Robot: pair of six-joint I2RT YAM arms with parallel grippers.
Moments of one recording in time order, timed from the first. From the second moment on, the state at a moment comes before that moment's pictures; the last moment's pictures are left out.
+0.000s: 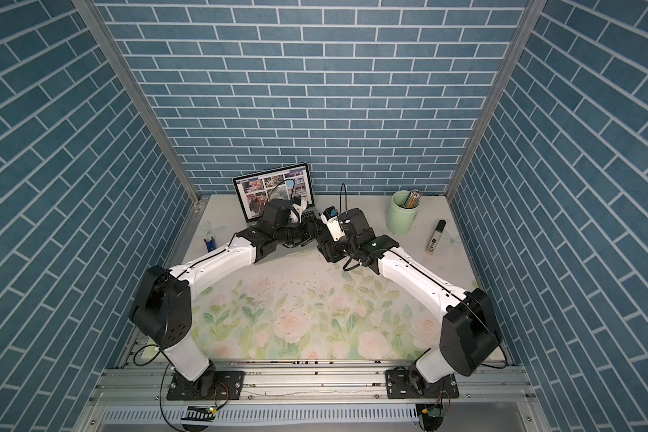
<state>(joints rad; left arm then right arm) -0.56 1.74 1.32 -0.09 0.42 -0.87 0.68 1.51 1.23 -0.42 -0.17 0.08</state>
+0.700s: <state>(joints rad) -0.57 1.78 1.41 -0.15 0.42 -0.80 0.69 1.51 1.22 -0.42 -0.17 0.08</state>
